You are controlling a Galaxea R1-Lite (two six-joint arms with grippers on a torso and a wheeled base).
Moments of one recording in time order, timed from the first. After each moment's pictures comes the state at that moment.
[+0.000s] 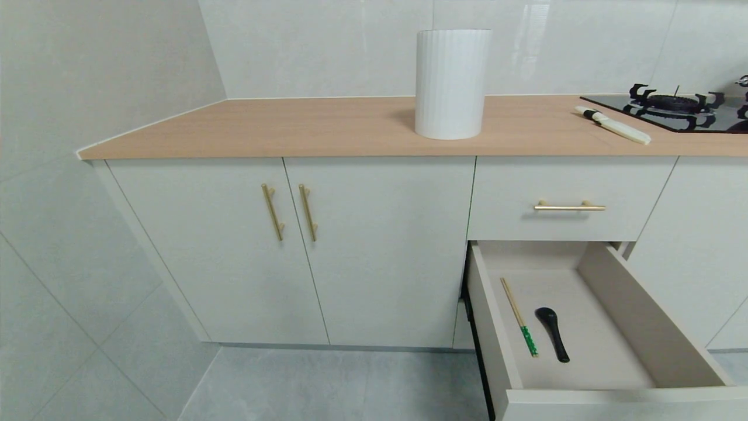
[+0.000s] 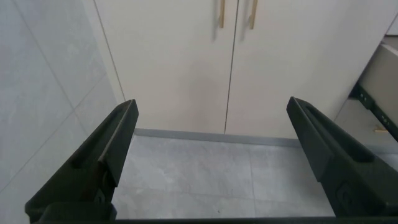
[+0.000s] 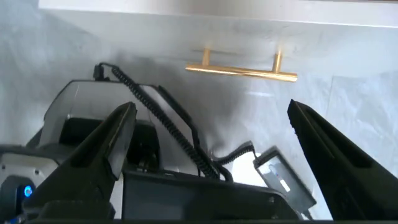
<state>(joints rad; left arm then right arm) 0.00 0.00 0.00 0.00 0.06 -0.01 0.13 0.97 -0.30 0.24 0.09 0.10</state>
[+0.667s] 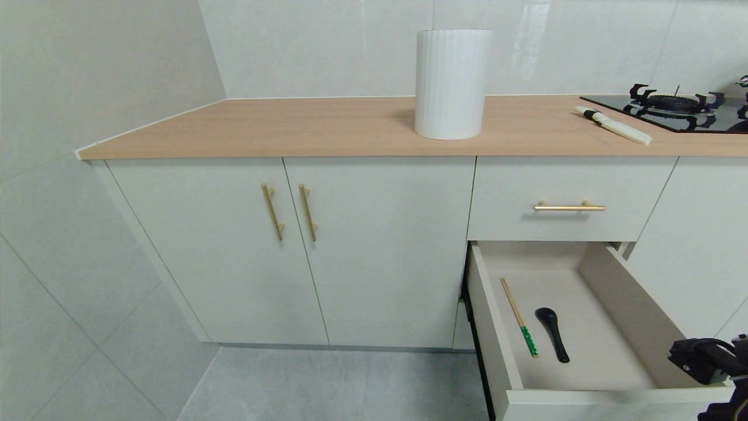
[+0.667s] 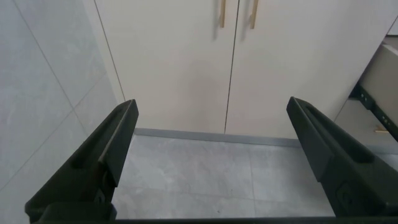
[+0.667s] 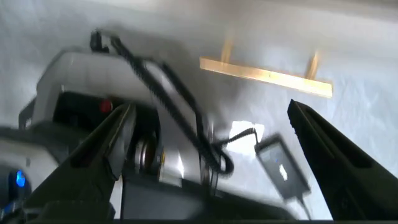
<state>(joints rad) 0.00 0.00 0.00 0.00 0.06 -0.01 0.21 1.32 -0.28 -0.02 0.10 0.10</state>
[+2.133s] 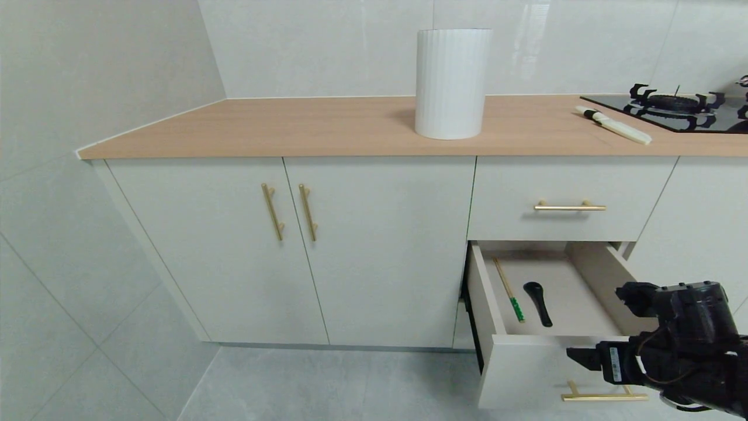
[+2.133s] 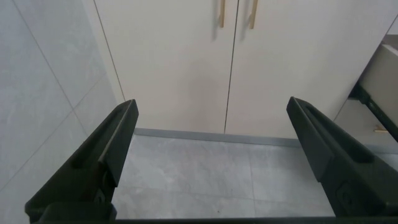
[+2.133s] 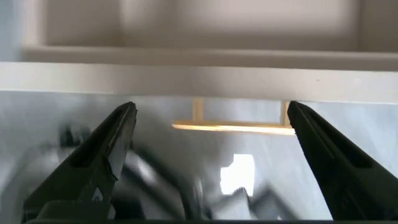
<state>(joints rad) 0.00 0.00 0.00 0.00 0.06 -0.01 0.22 1.74 -0.32 -0.67 -0.11 0.19</state>
